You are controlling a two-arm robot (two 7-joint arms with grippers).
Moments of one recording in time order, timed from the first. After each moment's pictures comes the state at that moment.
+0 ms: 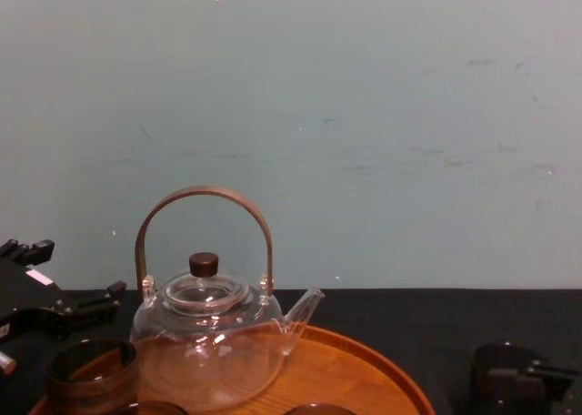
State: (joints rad) left arm -0.20 0.60 0.45 -1.41 -0.25 -0.12 0.03; right arm 0.17 0.71 -0.50 -1.56 0.49 0.05 0.65
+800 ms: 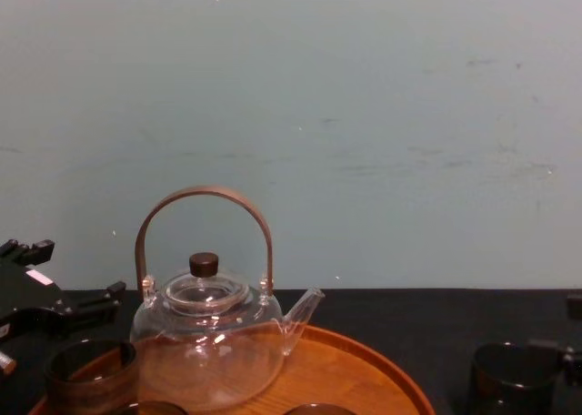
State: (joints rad) left arm -0.20 0.60 0.45 -1.41 -0.25 -0.12 0.03; right arm 0.12 0.71 -0.36 -1.56 0.52 0.05 0.56
